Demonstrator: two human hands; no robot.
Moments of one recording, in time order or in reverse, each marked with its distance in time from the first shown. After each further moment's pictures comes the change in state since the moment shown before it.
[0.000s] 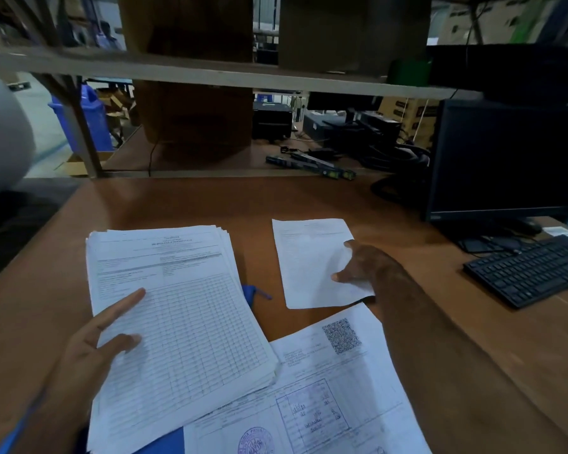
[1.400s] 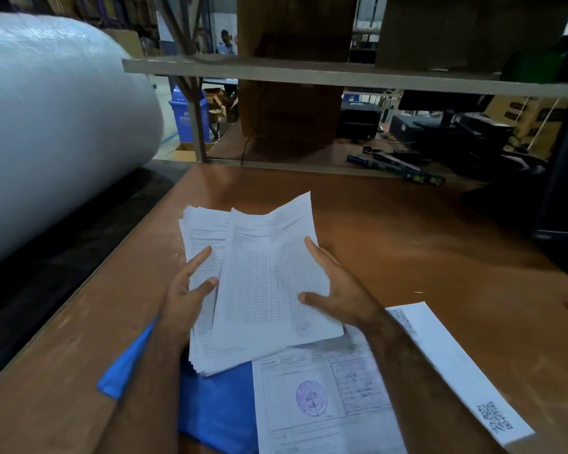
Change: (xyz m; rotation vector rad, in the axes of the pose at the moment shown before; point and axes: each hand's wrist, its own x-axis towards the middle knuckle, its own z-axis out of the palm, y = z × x) left_hand -0.011 0.005 0.006 0.011 0.215 0.104; right_hand -0.107 -0.113 0.081 0.468 -0.133 -0.769
